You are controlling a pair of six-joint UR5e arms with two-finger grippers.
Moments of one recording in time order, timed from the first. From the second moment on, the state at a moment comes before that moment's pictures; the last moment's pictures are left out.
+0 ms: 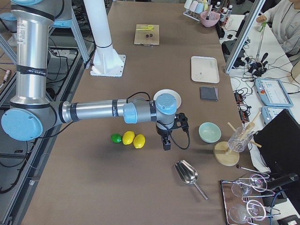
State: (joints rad) left arm -1.57 -1.48 -1.74 -1.45 -2.32 0.14; right arm 1.48 -1.68 1.80 -1.54 2.34 -0.08
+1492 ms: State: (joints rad) left arm -1.58 -1.46 -1.78 -1.45 -2.32 0.13; right arm 1.49 -1.74 1.80 -1.41 2.34 -0.08
